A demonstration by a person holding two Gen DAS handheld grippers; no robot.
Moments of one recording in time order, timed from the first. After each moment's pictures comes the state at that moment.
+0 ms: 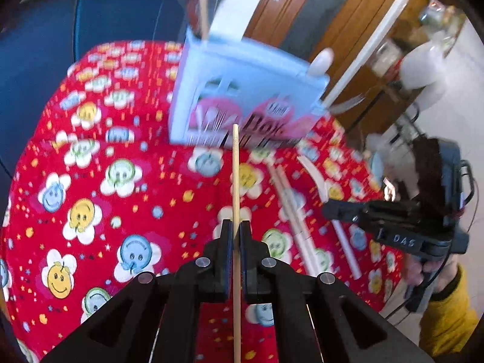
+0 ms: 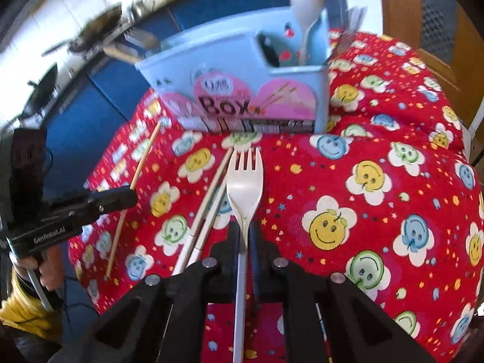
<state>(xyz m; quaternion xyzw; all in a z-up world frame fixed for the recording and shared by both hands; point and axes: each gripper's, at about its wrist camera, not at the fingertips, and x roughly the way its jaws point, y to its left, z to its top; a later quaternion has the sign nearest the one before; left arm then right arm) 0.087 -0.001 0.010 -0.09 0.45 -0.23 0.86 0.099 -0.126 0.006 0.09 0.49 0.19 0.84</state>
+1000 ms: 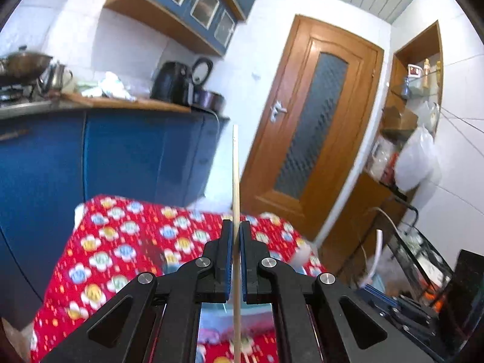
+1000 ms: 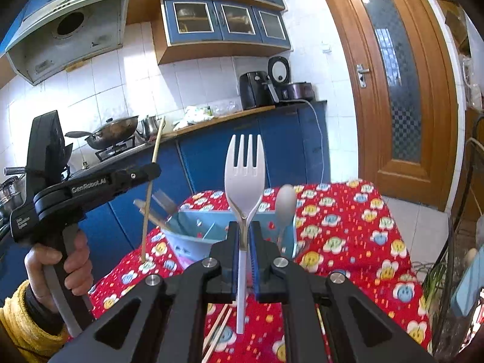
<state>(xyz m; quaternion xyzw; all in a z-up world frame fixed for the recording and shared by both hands) 0.151 -0.022 0.134 -0.12 0.18 -0.17 0.96 0.087 -0.139 0.109 0.09 0.19 0.13 0.97</state>
